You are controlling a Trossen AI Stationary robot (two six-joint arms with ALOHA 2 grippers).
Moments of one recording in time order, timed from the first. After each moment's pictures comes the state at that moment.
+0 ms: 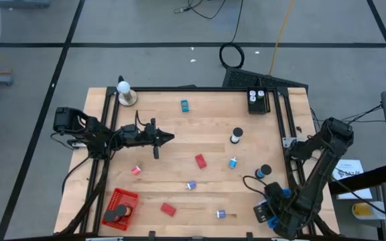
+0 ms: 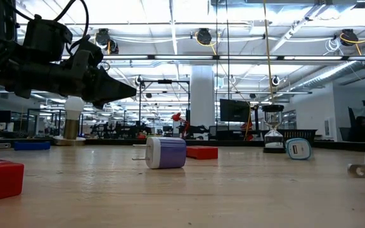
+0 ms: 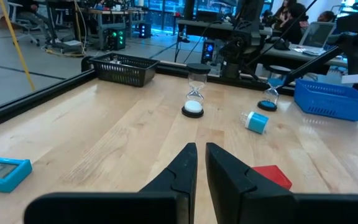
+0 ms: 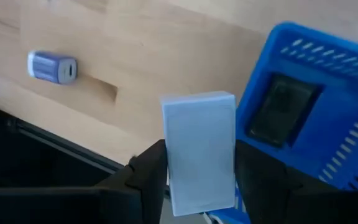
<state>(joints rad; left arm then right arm) 0.13 1.56 0.14 1.34 0.00 -0.11 1.04 1.58 1.22 -1.06 0.15 2.29</state>
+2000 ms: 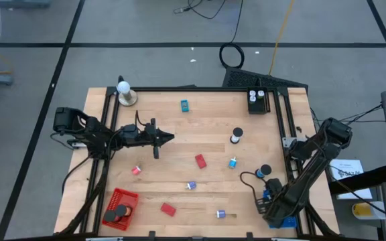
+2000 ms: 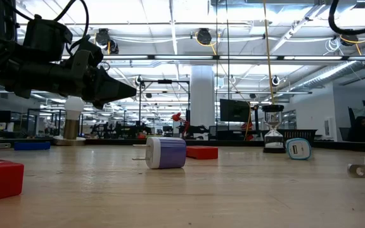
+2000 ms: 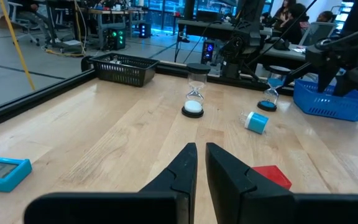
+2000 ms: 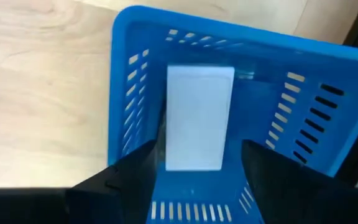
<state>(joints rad) 0.13 1.56 0.14 1.34 0.00 -0.11 0.97 1.59 1.01 -0.99 -0.16 2.32</state>
